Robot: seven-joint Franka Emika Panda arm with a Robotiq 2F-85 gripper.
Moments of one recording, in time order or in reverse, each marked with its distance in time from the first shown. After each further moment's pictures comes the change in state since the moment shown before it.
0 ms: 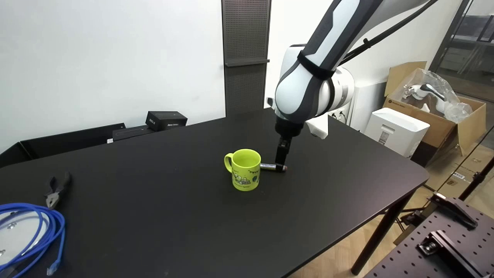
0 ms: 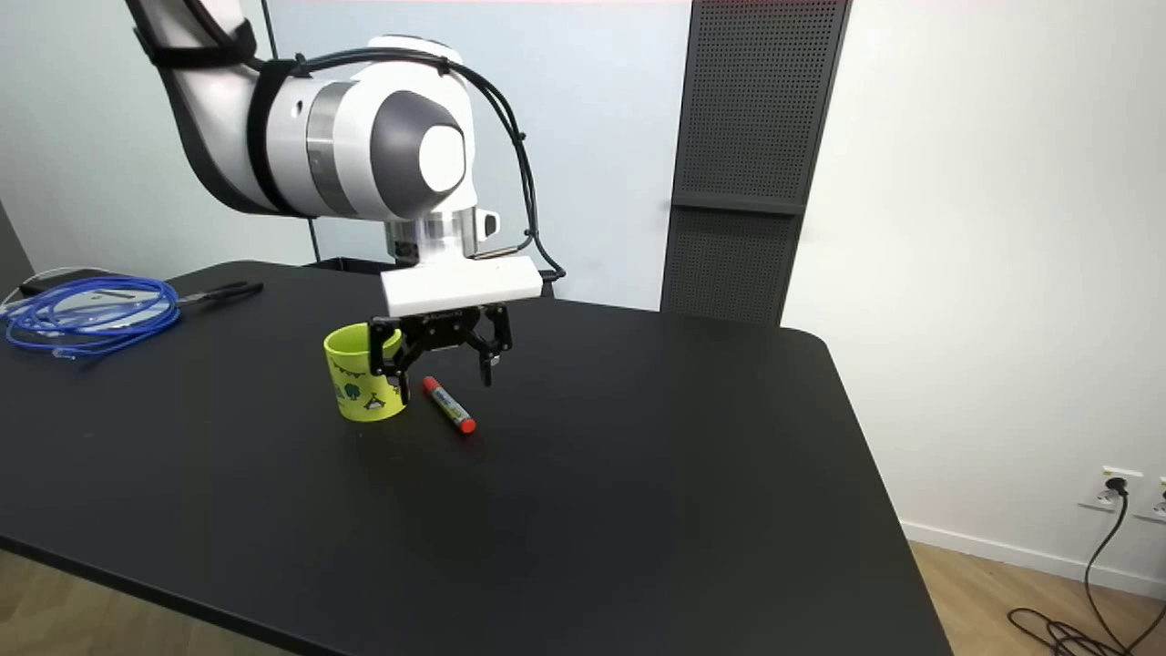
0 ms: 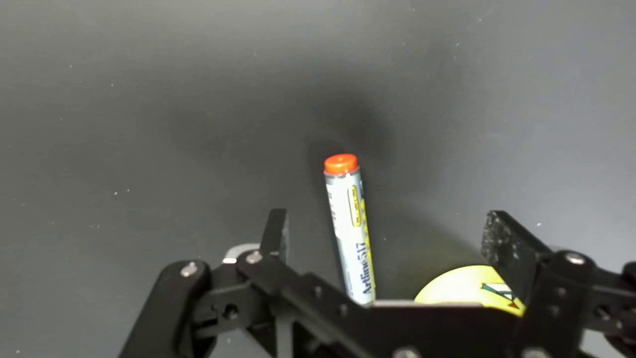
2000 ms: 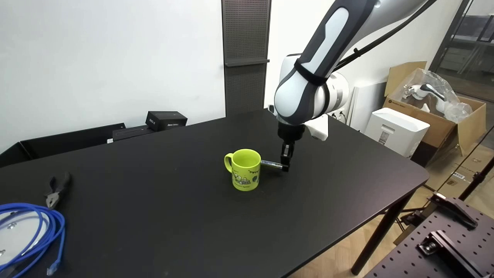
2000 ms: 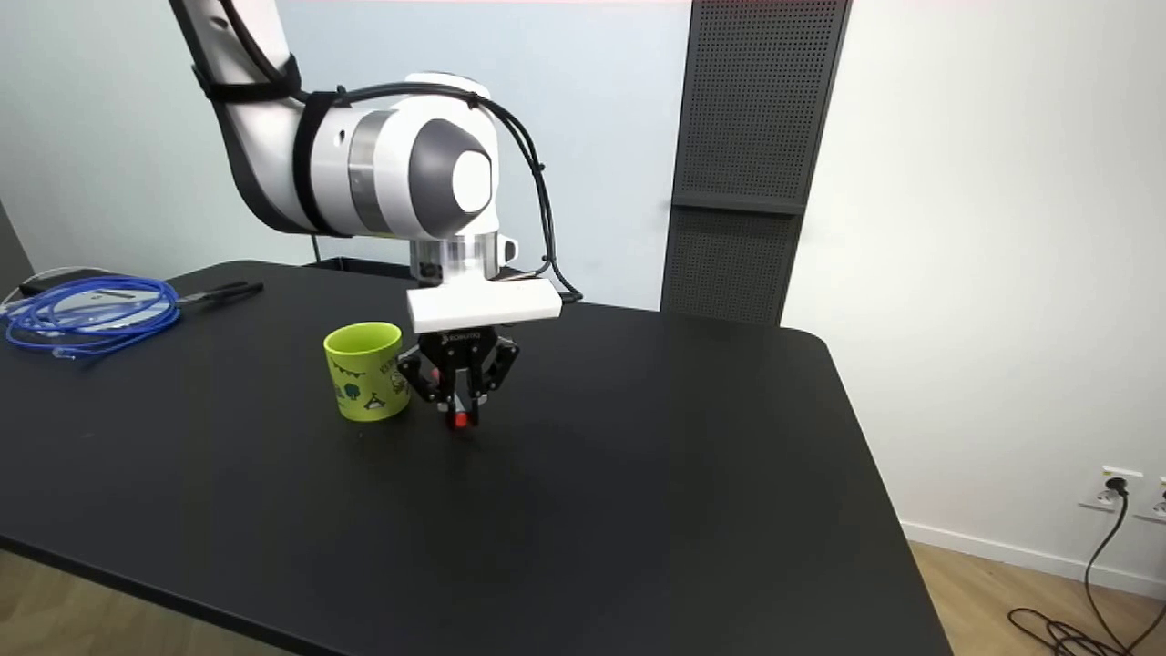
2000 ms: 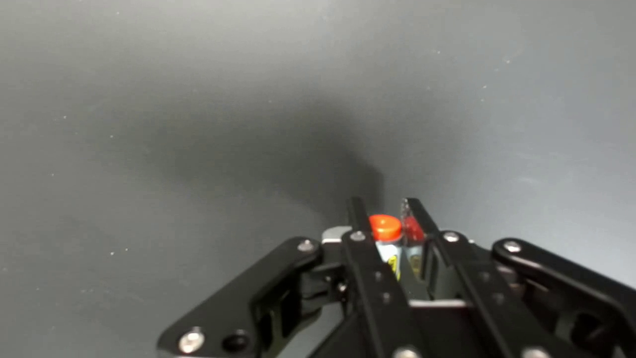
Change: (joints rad) arm -0.007 0.075 -0.026 0.072 -0.030 -0.083 0.004
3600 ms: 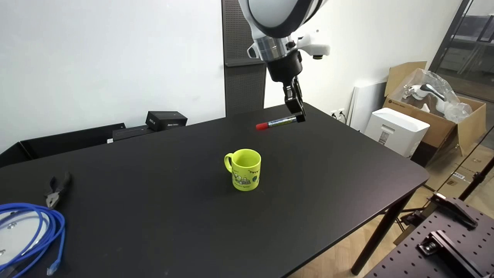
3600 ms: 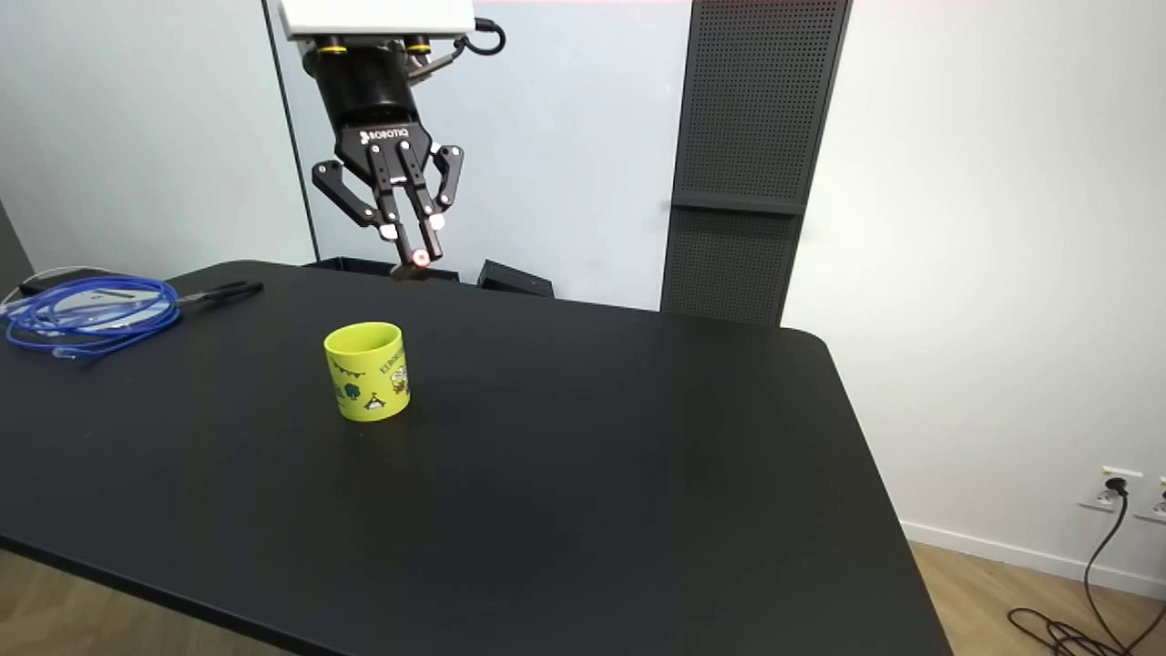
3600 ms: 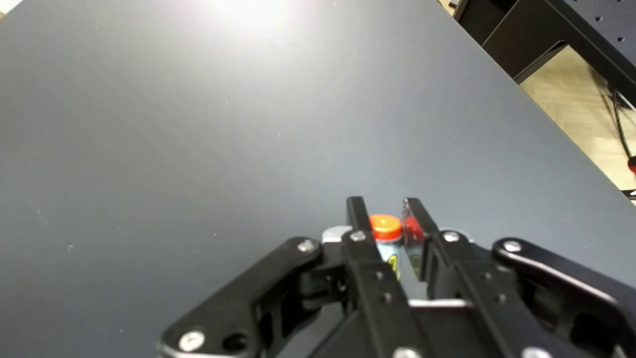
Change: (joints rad) arm 0.215 -0.364 -0.015 0.137 -0.266 -0.755 0.208
